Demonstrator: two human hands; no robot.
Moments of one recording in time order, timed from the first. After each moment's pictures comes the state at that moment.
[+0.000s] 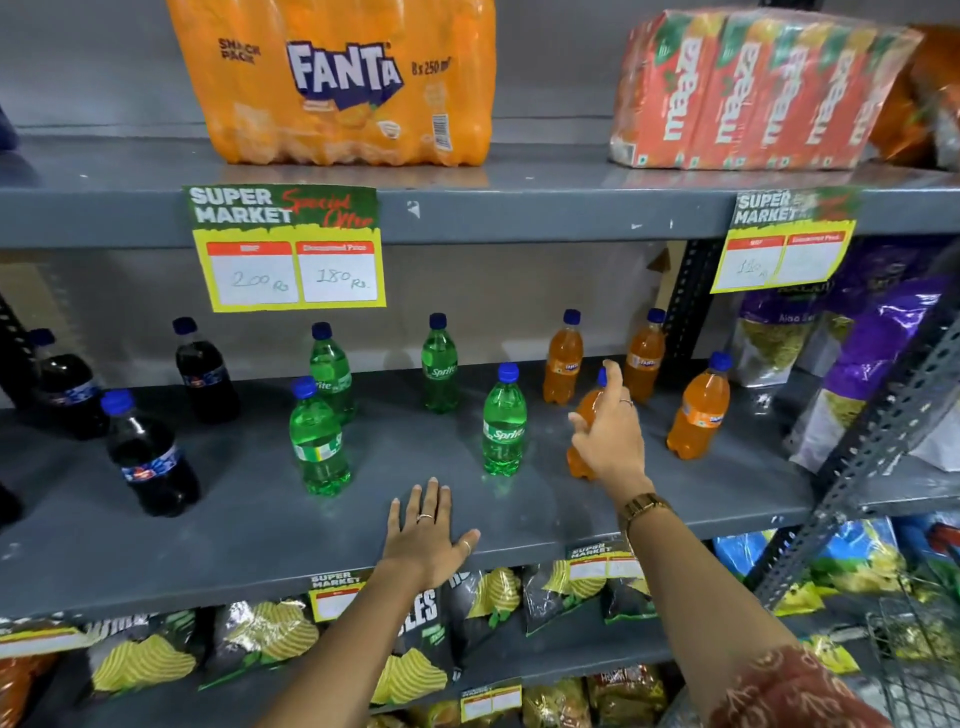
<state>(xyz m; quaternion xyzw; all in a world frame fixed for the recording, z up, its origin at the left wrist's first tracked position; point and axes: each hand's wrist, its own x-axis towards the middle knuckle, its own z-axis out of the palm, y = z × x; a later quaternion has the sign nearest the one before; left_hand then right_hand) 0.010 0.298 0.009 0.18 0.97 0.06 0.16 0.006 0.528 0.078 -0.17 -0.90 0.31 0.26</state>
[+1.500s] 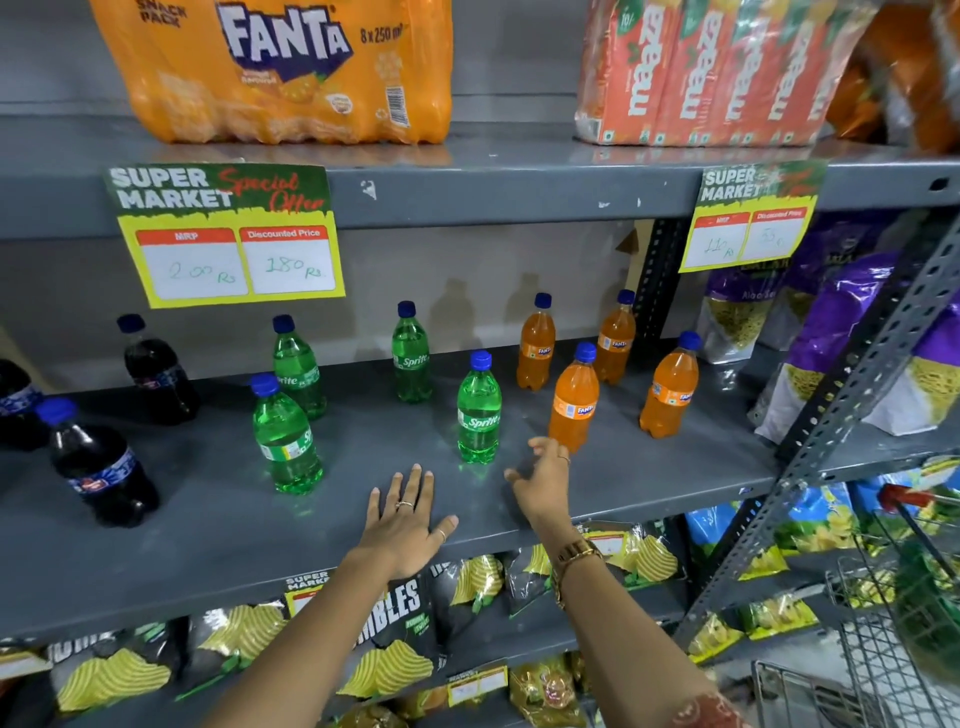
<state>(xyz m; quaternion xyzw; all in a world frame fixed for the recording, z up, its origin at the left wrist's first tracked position) 0.000 0.298 0.010 0.21 0.96 0.06 0.18 0.017 0.480 0.006 -0.24 -0.81 0.50 0.17</state>
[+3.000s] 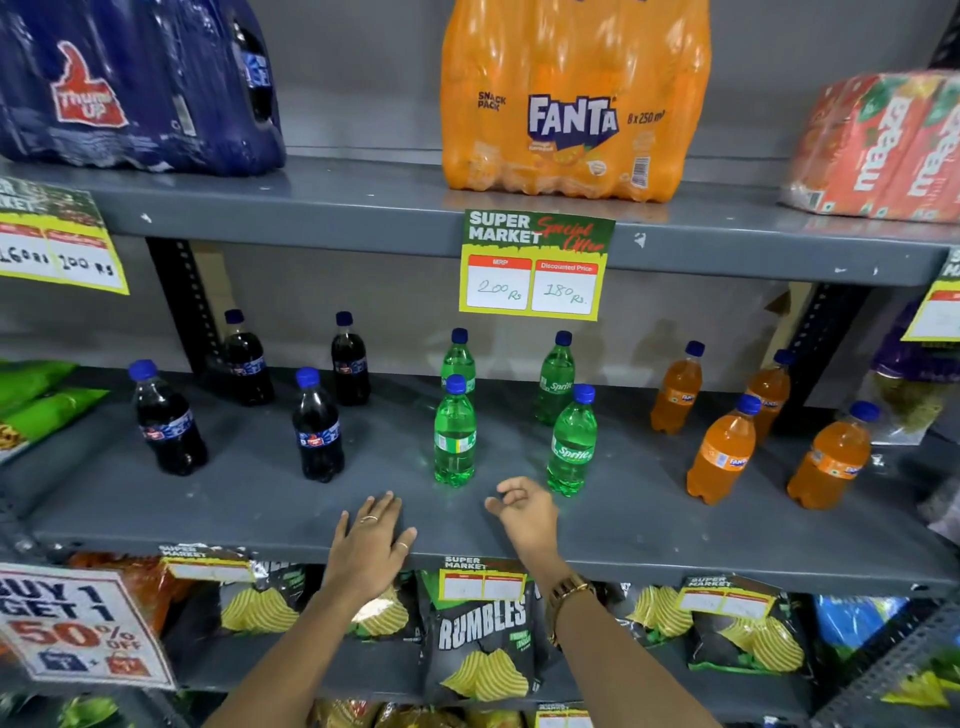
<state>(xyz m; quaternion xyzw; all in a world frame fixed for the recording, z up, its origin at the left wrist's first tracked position) 0.012 0.108 -0.005 0.05 0.98 0.18 0.00 -0.006 0.308 0.005 -0.13 -0.79 0.58 0.10</state>
